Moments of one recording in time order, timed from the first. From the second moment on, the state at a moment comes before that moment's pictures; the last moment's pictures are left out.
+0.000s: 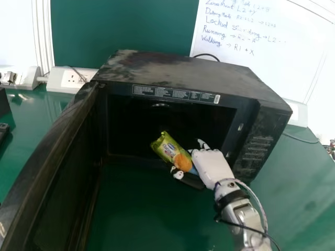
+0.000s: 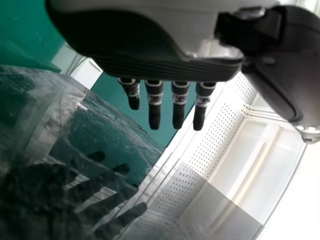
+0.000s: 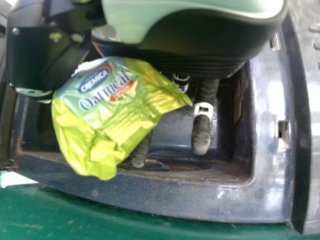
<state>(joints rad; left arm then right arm) 0.17 -0.07 0.21 0.12 -0.88 -0.65 -0.86 -0.61 -0.55 0.27 0.17 -0.95 -0.09 0.08</state>
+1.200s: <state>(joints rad) 0.20 -0.07 0.17 0.09 -0.87 -0.66 -0.82 -1.12 -0.47 0.44 0.85 -0.92 -0.22 -0.07</state>
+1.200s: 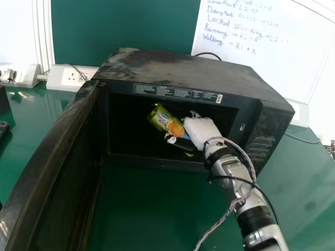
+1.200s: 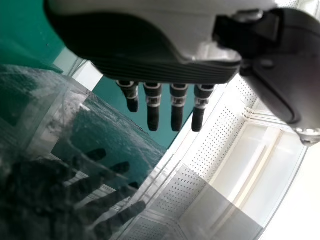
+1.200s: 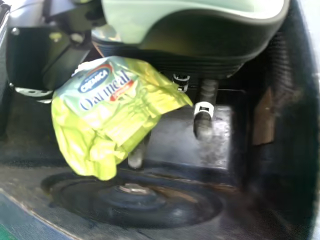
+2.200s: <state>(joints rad) 0.27 -0.07 0.11 0.03 -0.87 -0.67 -0.76 -1.32 -0.39 0.56 1.21 -0.91 -0.26 -0.17</state>
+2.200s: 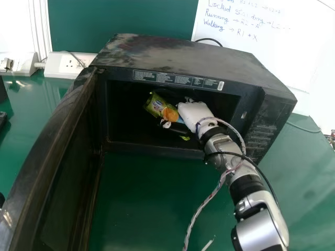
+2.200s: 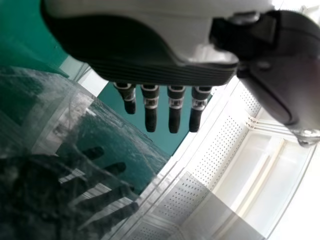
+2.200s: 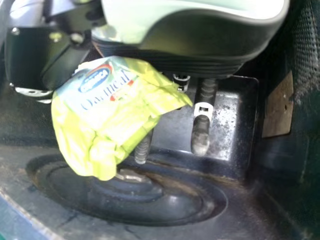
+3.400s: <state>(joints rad) 0.30 -0.07 0.08 0.00 -0.84 -0.67 -0.72 -1.34 -0.32 0.66 1.31 -0.93 -0.18 -0.22</state>
